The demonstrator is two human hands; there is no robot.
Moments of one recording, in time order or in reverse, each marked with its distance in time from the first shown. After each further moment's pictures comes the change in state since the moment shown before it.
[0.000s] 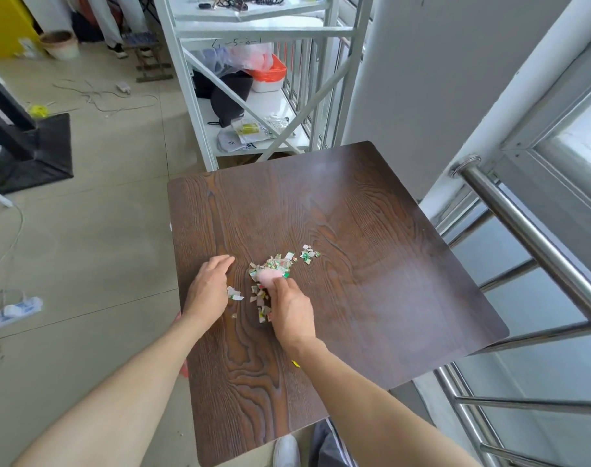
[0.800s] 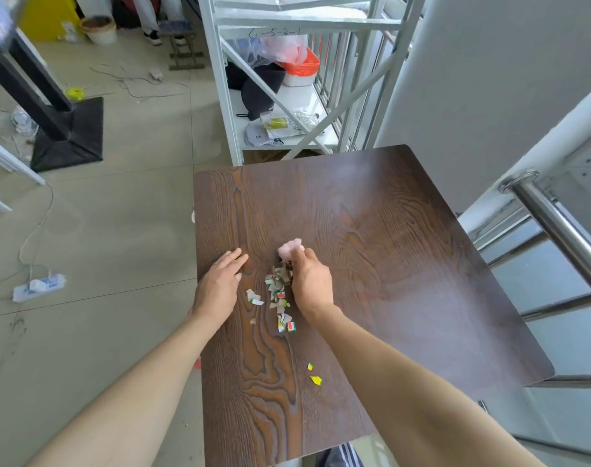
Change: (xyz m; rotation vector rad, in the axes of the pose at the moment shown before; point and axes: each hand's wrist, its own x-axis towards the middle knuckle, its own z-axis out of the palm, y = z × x) left_hand 0.008 -0.028 0.005 -0.125 0.029 -0.079; right_hand 0.077 0.002 0.009 -0.130 -0.020 -0.064
